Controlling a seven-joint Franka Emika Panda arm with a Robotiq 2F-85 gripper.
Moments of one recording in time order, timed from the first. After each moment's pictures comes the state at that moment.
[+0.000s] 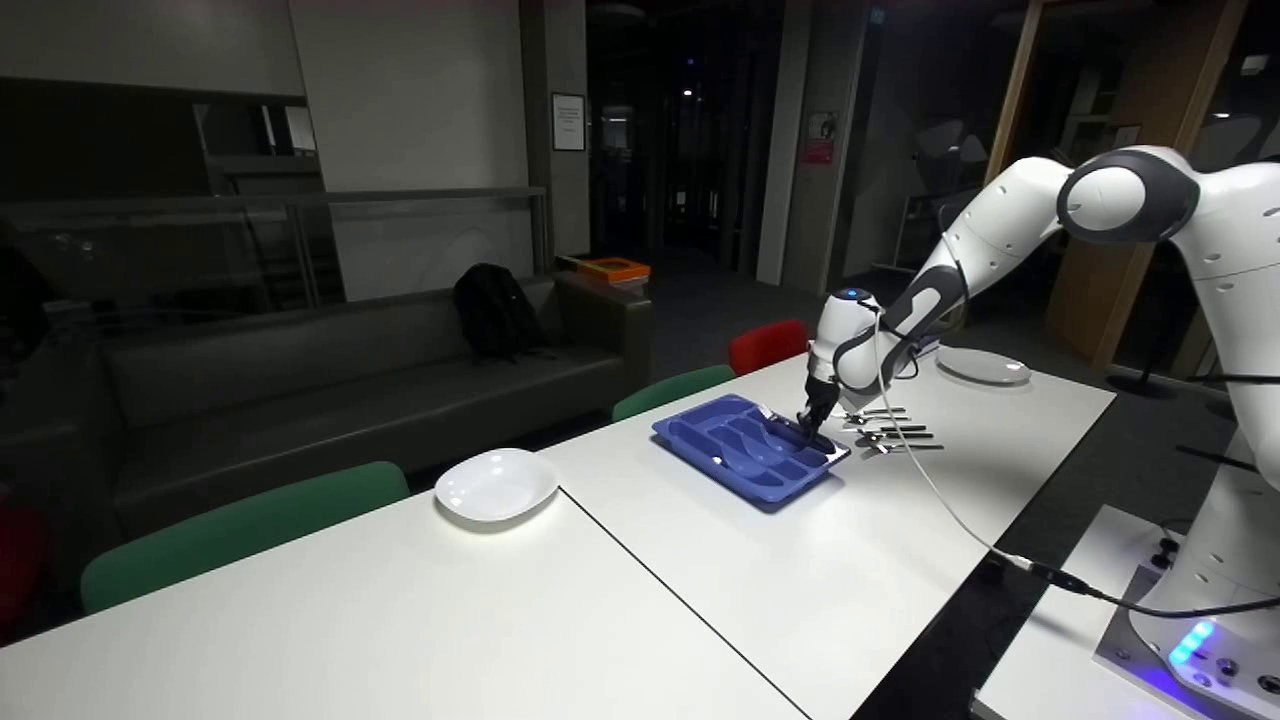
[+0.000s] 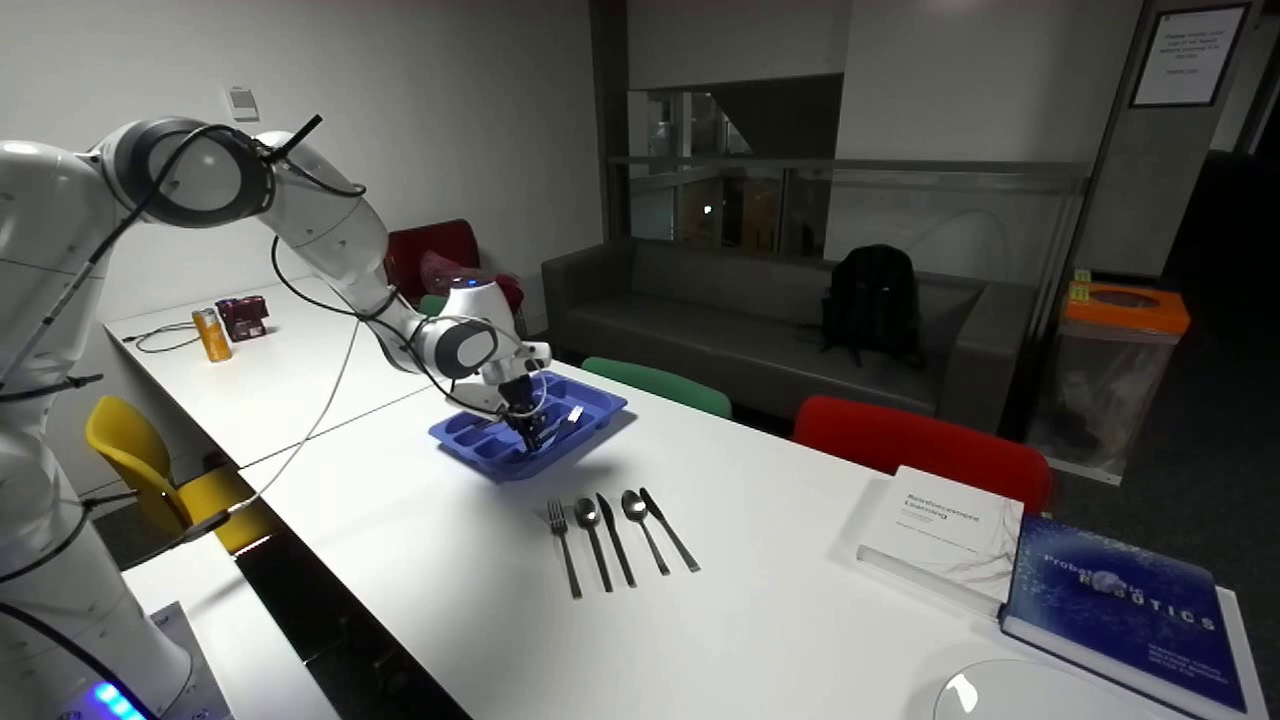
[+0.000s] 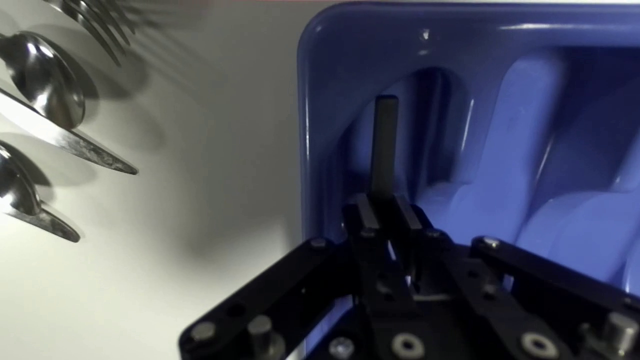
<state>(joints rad) 0.05 0.54 -0.06 -2.07 -0.14 2.80 0.08</state>
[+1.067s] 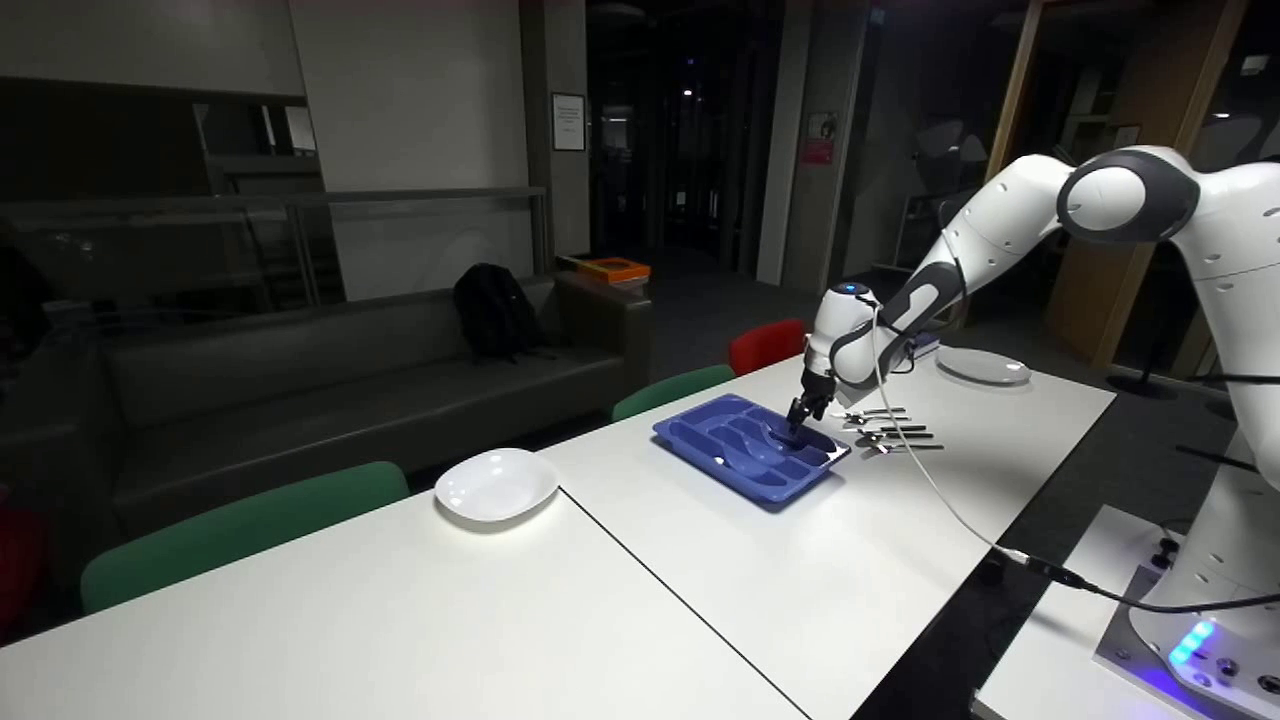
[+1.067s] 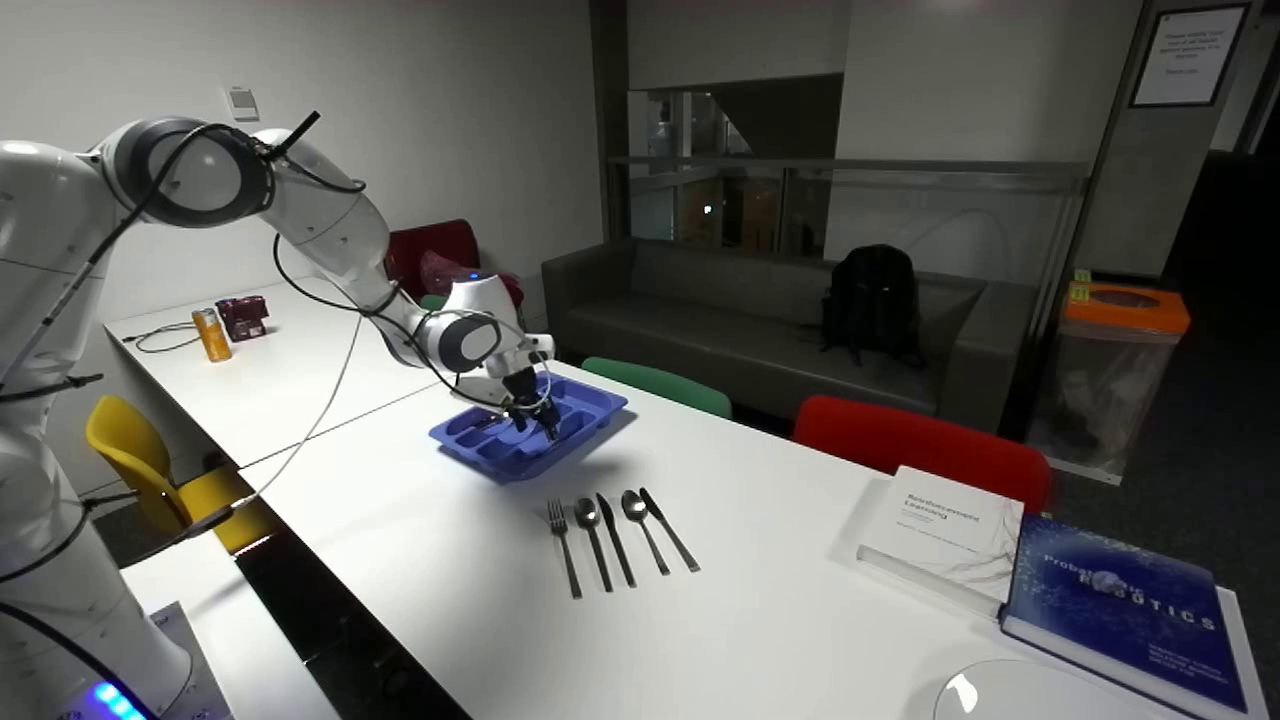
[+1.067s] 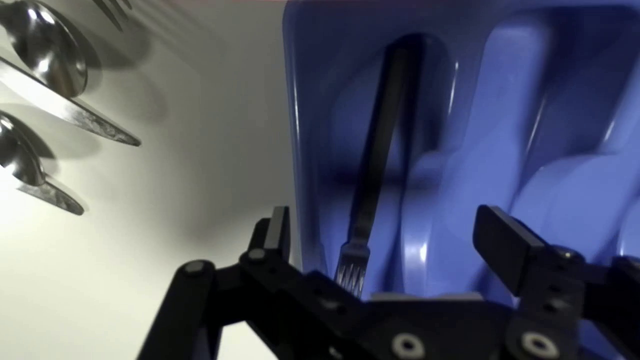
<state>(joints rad) 0.05 0.54 -0.06 -2.05 -0.14 2.80 0.08</state>
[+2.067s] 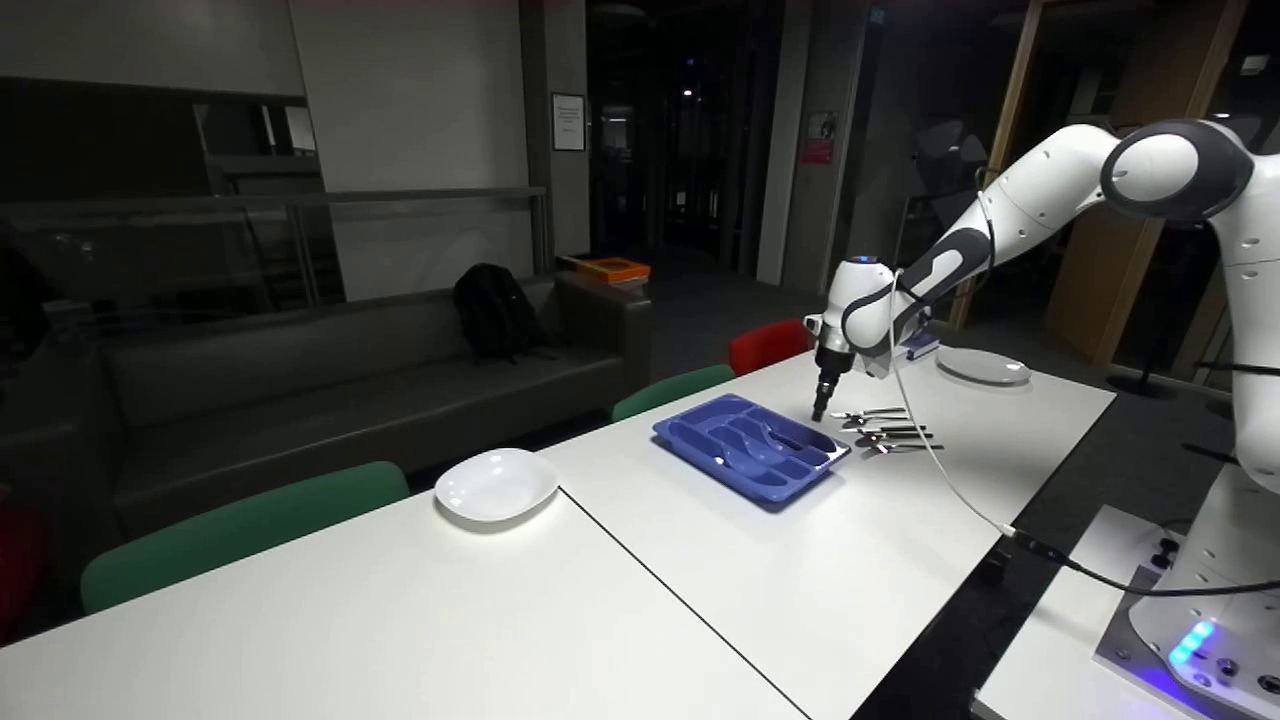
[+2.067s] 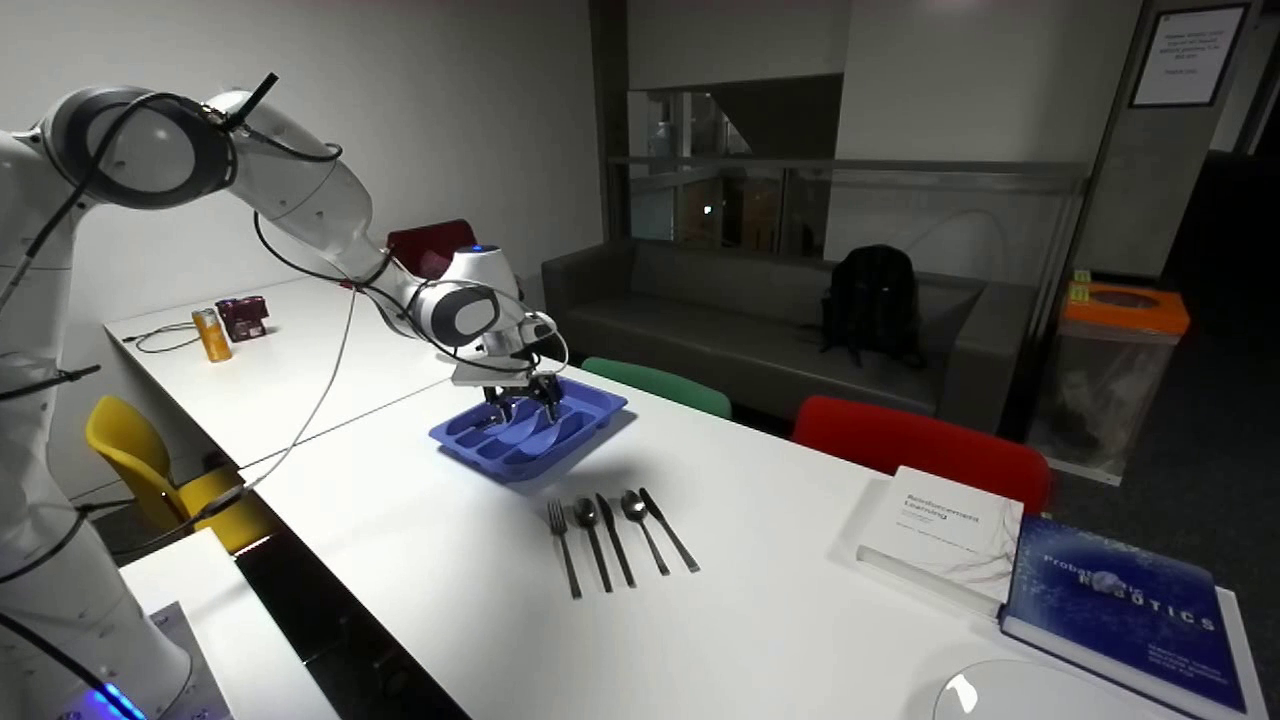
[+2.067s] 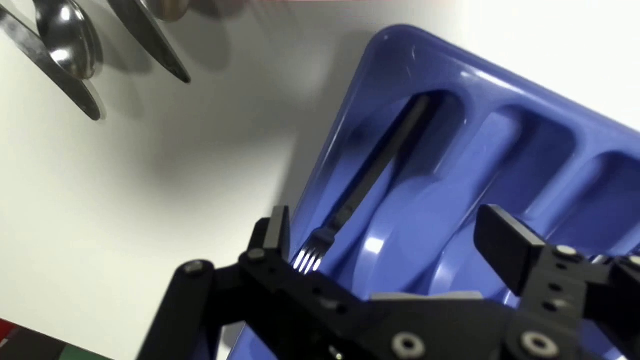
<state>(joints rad) -0.10 0.40 0.06 -2.09 -0.12 2.65 -0.41</state>
